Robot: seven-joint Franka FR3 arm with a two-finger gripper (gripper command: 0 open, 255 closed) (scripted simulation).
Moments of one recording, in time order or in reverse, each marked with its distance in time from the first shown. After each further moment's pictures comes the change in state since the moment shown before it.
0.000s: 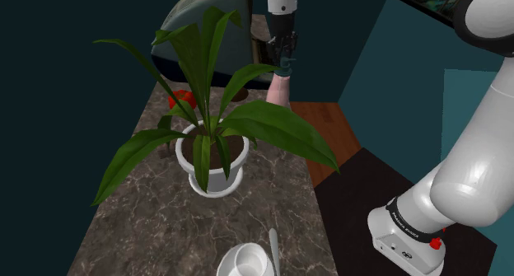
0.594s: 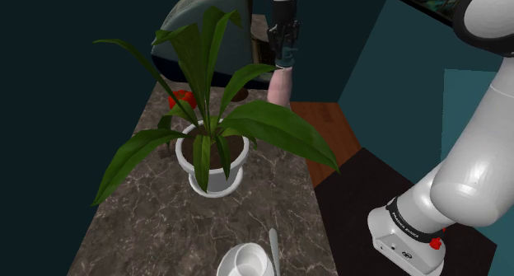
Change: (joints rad) arm 0.002 0.004 0.000 0.098 0.000 -0.095 -0.005
